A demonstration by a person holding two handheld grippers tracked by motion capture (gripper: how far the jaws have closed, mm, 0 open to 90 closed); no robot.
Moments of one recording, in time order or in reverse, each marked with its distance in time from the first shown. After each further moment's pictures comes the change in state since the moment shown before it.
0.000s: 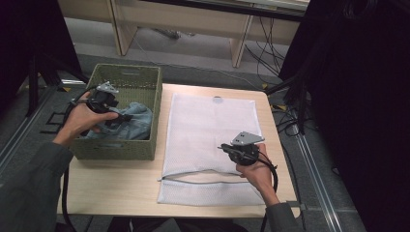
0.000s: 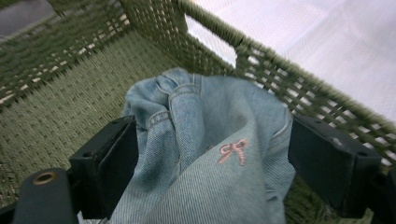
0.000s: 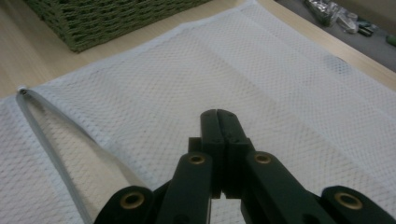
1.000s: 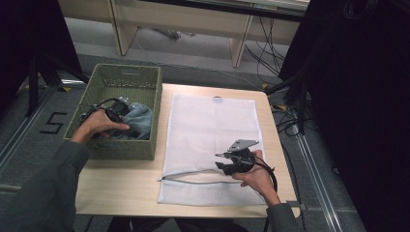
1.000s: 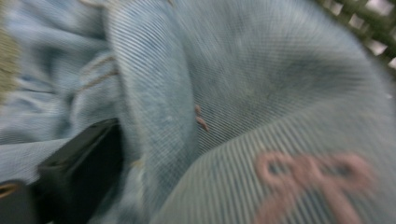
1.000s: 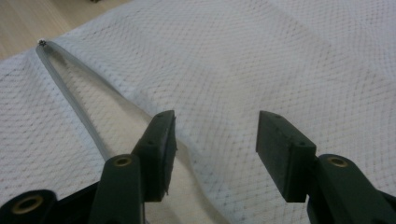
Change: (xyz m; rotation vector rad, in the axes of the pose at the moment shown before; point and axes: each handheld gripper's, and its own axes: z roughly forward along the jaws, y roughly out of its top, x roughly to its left) left arm 0.003 -0.021 0.076 0.267 -0.164 0.055; right arm 0.006 -0.025 0.018 0.130 0.105 0.073
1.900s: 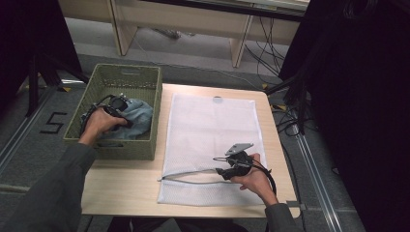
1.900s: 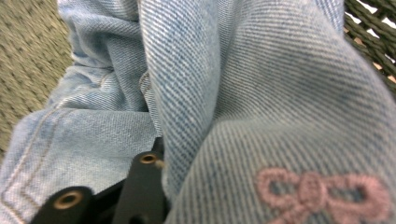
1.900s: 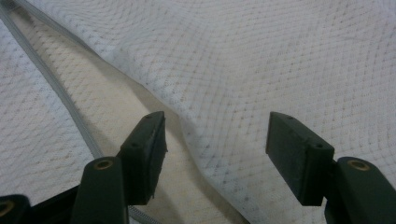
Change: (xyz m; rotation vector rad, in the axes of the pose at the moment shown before) left arm 0.008 0.004 -0.007 0.032 0.154 -0.142; right arm -0.002 -0.013 0.016 0.111 -0.017 0.010
